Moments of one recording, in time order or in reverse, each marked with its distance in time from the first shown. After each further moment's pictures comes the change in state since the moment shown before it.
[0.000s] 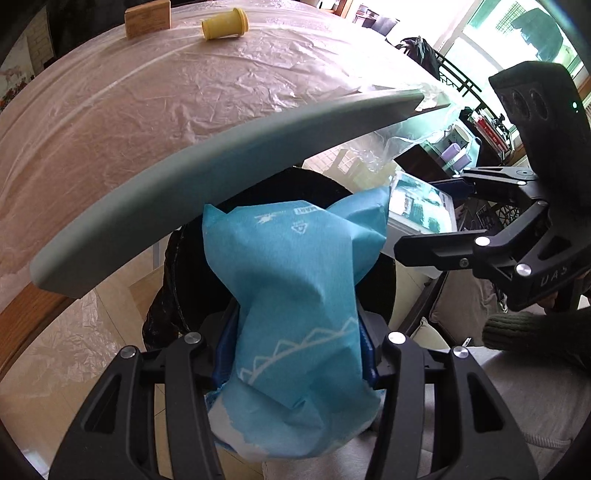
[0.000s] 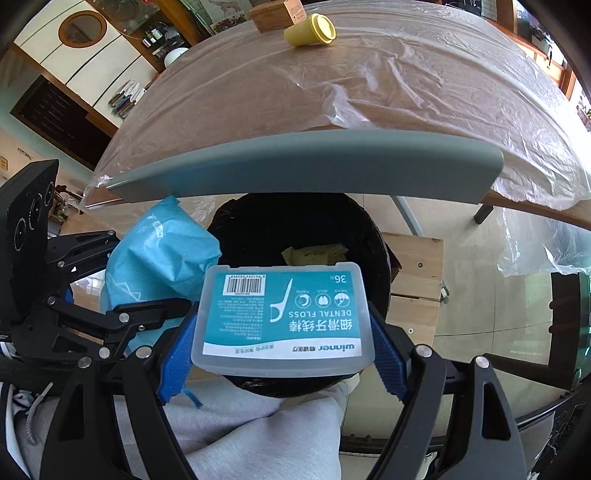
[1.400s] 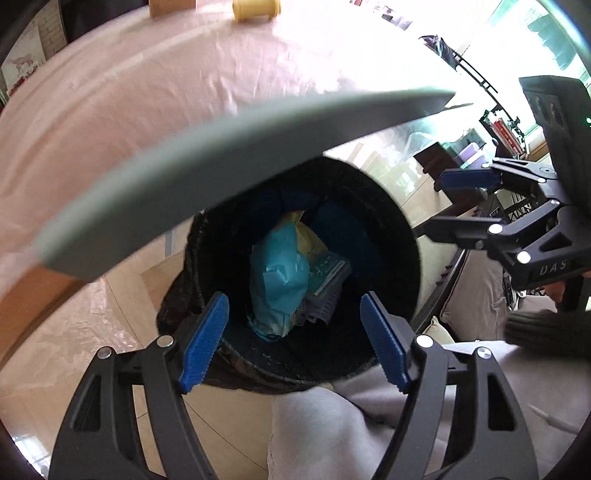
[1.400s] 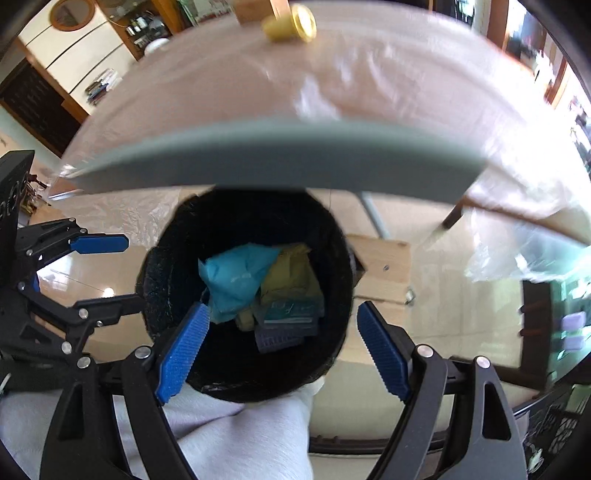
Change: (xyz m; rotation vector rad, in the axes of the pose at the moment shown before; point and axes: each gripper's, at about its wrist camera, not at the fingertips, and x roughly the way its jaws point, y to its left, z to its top) left arm -0.009 0.011 -0.005 -0.037 0.001 0.040; right arm -0.011 0.002 -0.001 -0.046 -0.025 -0.145
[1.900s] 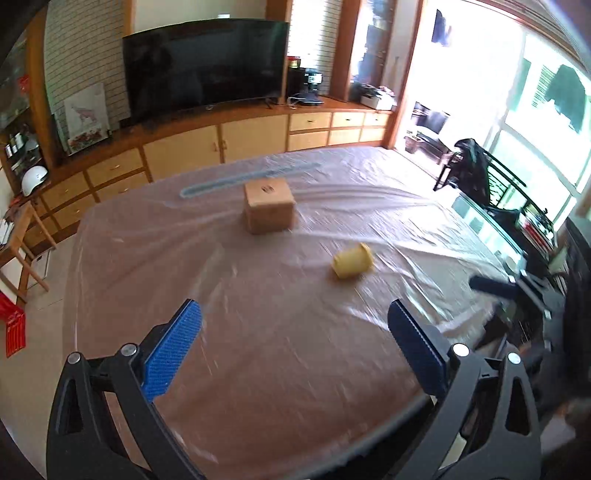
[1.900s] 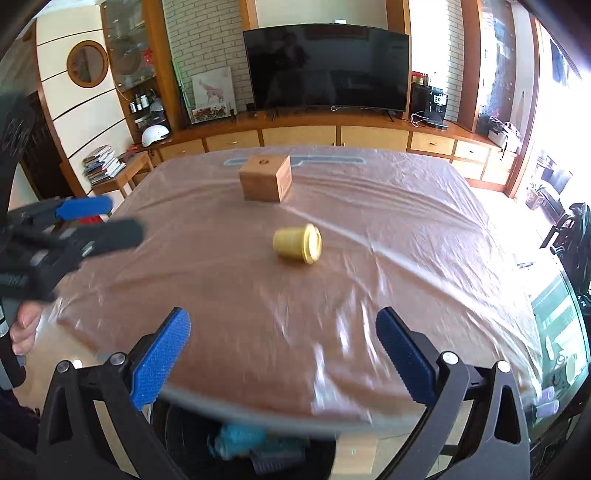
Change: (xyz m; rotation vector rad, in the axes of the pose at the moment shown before) left arm -0.099 0.068 0.155 -0.106 -0.400 0.190; right arm -0.047 0.025 0.121 -0.008 -0.385 -0.109
